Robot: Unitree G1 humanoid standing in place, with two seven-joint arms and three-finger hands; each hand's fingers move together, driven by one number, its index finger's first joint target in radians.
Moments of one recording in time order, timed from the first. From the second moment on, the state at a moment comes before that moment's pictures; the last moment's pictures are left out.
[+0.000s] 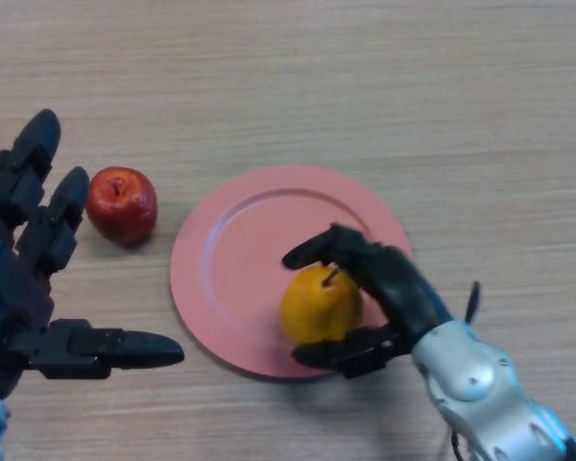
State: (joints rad) left arm 0.13 0.20 0.26 -0.71 -0.34 0.47 -0.15; right arm -0.27 -0.19 0.46 0.10 -0.12 0.29 -0.02
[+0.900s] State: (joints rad) left arm 0.13 0.20 0.24 -0.70 -0.28 0.38 -0.15; right arm -0.39 -0.20 0.55 0.22 -0.23 0.10 -0.15
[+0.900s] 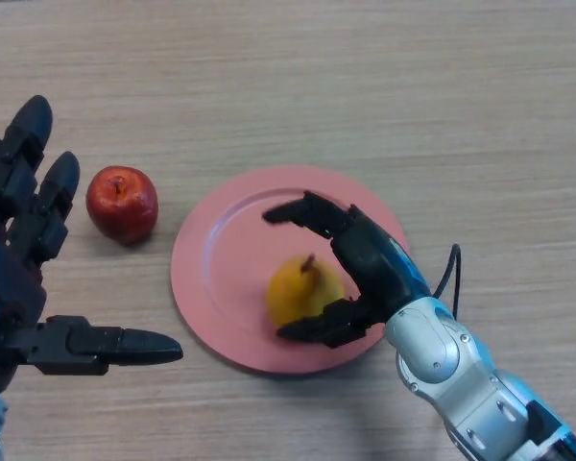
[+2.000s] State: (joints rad) left arm 0.10 0.21 0.20 -0.65 -0.26 0.39 -0.17; right arm 0.02 -0.19 0.15 -0.55 -0.13 0.26 0.10
